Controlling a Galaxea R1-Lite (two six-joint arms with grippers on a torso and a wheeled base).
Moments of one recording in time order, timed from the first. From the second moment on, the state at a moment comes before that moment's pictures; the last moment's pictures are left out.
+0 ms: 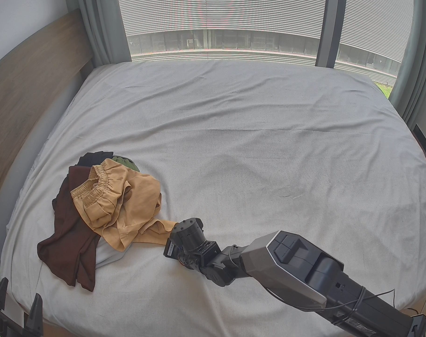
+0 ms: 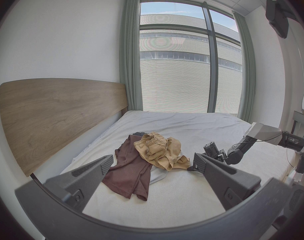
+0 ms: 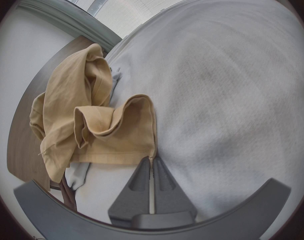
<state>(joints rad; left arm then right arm) 0.00 0.02 -0.02 0.00 0.03 -0.02 0.81 2.97 -2.00 -0.31 -0.18 0.82</state>
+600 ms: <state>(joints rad) 0.00 0.02 -0.02 0.00 0.03 -0.02 0.81 2.80 -1.94 -0.30 -0.19 0.79</state>
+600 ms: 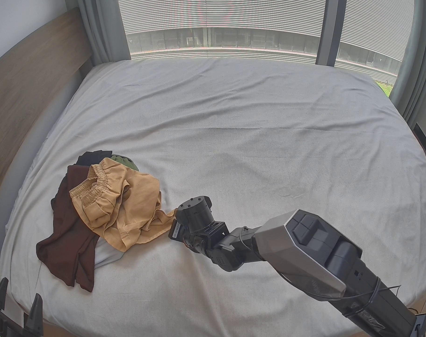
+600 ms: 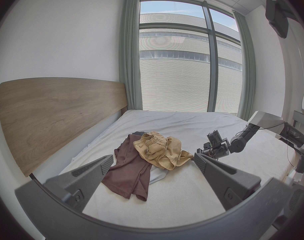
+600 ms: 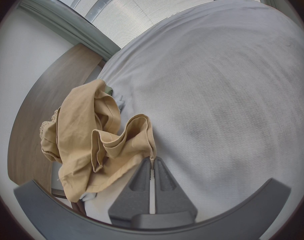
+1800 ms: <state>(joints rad) 0.00 0.02 -0.02 0.00 0.03 -0.02 0.81 2.57 -1.37 -0.51 -0.13 0.74</state>
